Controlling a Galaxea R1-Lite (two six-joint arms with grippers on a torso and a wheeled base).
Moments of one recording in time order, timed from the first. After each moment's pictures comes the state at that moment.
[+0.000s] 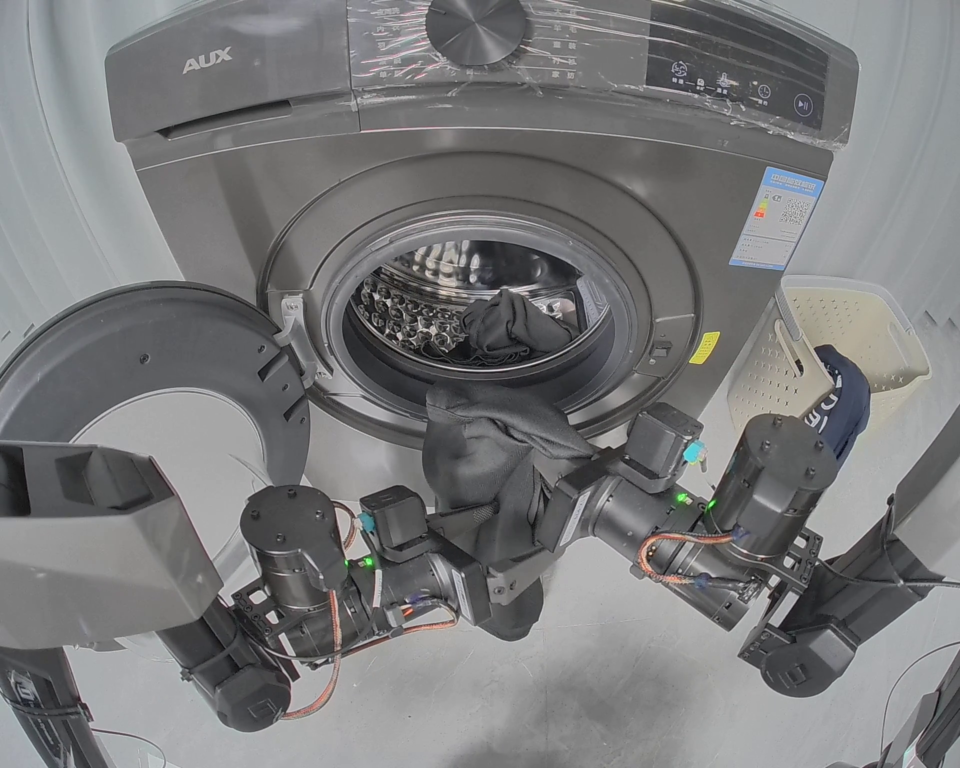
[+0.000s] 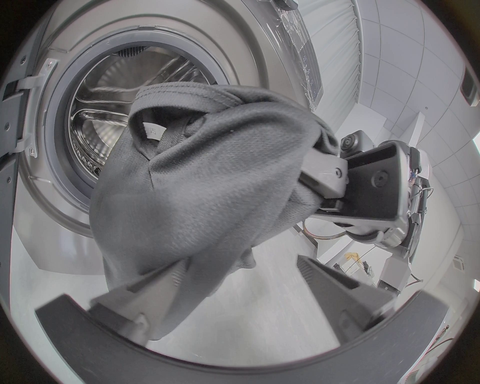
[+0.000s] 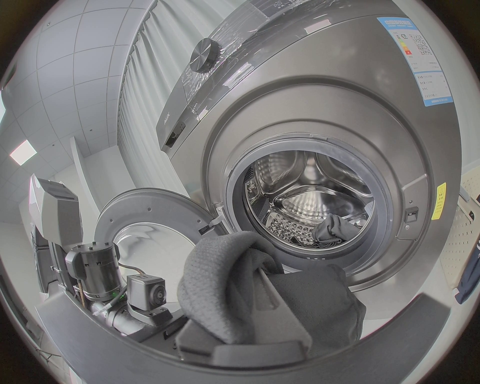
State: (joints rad) left arm -0.69 2.07 -0.51 -1.54 -0.28 -0.30; right arm 0.81 1.93 -0.66 -1.41 -0.08 0.16
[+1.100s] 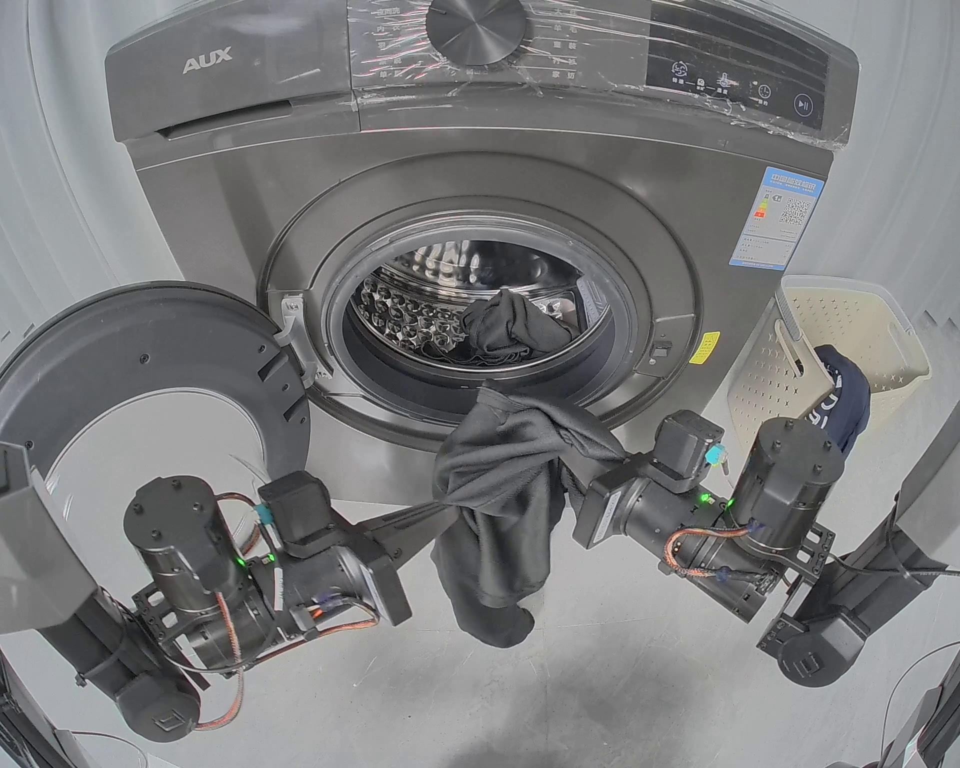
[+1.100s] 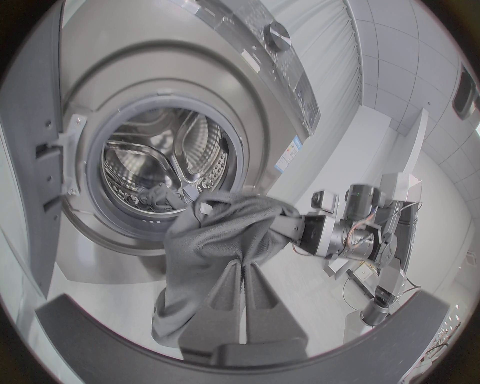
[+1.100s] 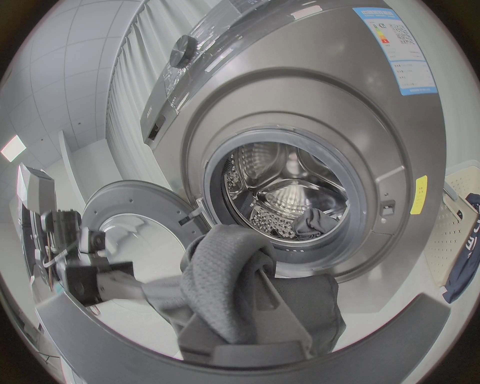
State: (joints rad) left arm -0.63 1.84 -0.32 -1.53 -0.24 -0.27; right arm 0.74 1.92 -0.60 -1.40 -0.09 0.16
